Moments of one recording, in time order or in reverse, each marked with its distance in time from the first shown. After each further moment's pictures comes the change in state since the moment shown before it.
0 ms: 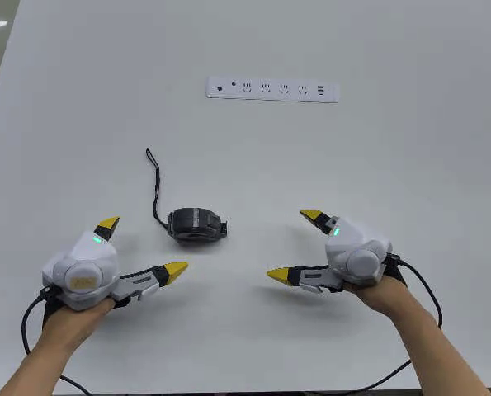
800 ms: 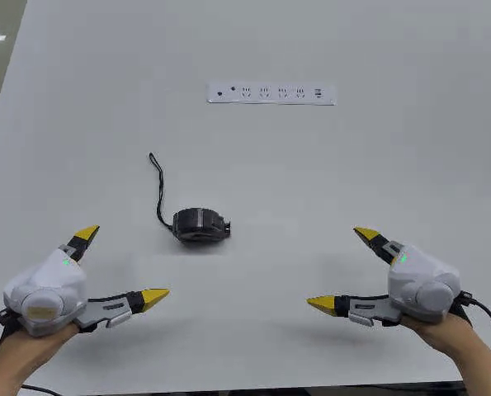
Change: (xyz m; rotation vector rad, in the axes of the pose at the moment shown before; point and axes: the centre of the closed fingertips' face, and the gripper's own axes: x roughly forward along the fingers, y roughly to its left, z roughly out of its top) left arm -0.049 0.002 -0.003 0.120 -0.042 -0.106; right arm -0.080 0.007 -0.015 0.112 -0.071 -0.073
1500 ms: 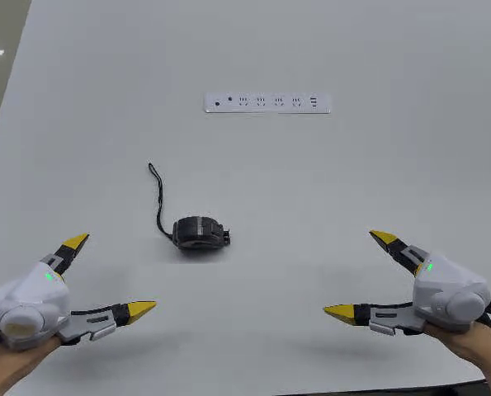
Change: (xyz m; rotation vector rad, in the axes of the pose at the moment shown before) left arm -0.012 0.007 0.001 0.039 -0.006 -0.004; right arm -0.020 -0.008 0.004 -0.007 -0.017 -0.014
